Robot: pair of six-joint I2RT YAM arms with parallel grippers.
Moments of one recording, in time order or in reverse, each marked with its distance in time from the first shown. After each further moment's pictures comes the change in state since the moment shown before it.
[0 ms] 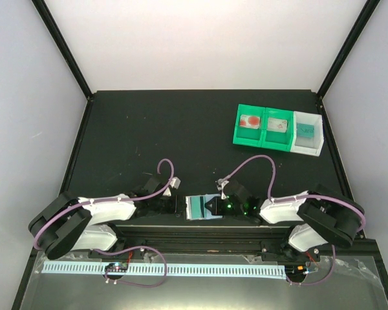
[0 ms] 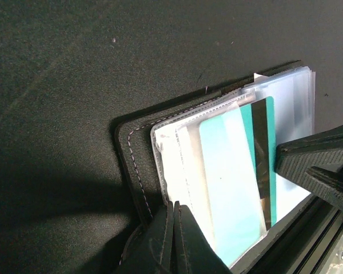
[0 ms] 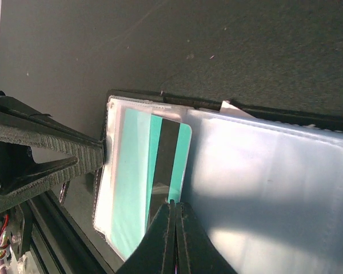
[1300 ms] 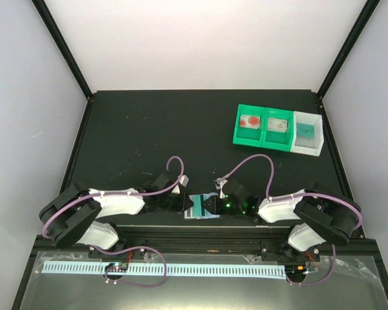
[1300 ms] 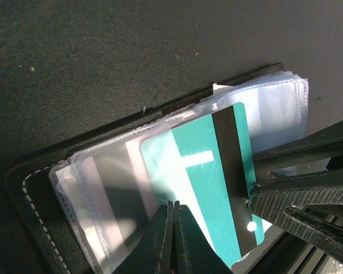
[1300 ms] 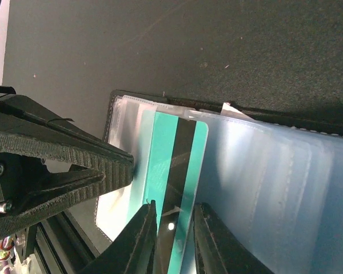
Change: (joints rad) left arm -0.062 0.111 0.109 -0.016 -0.022 -0.014; right arm -0.003 0.014 0.006 0.024 -0.002 -0.006
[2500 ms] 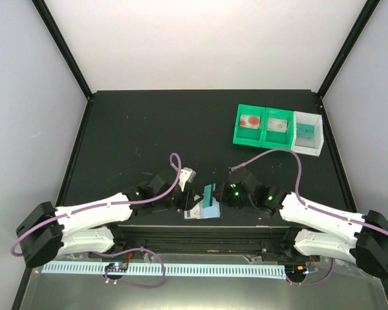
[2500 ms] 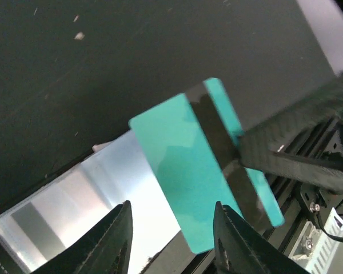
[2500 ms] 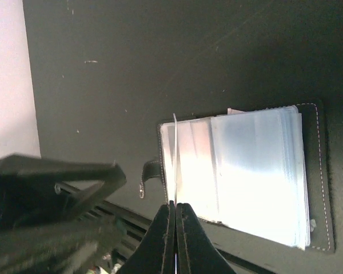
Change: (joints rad) left arm -0.120 -0.249 0.107 -0.151 -0.141 0.150; right arm -0.002 -0.411 0.226 -0.692 0.124 0.247
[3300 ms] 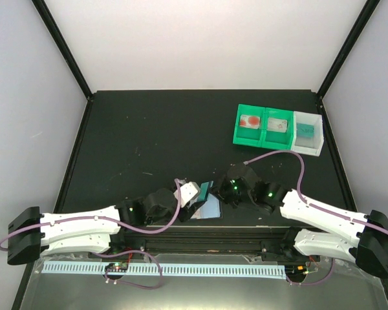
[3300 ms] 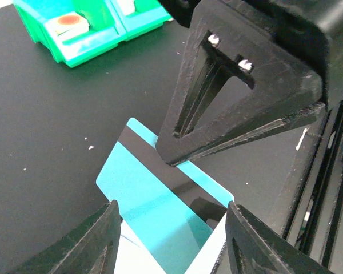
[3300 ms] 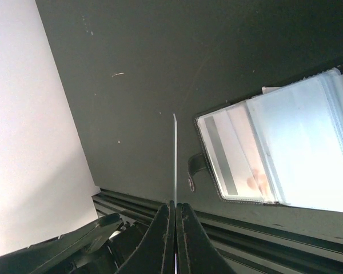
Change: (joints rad) left arm -0.272 -0.196 -0.081 0.119 -0.380 0.490; right arm 0.000 0.004 0.104 -0.062 -0.023 0.262
